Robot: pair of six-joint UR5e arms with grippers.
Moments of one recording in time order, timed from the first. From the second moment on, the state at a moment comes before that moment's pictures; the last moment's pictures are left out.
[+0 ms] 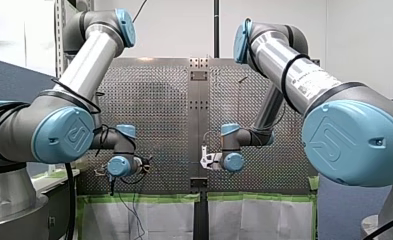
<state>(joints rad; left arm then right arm) -0.14 -2.25 -2.20 -2.03 -1.56 -1.63 2.17 -0.64 1.51 -0.73 1.64 1.58</state>
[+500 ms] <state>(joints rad) -0.20 -2.25 -2.16 -2.08 -1.62 -1.59 2.17 -0.64 1.51 -0.73 1.64 1.58</state>
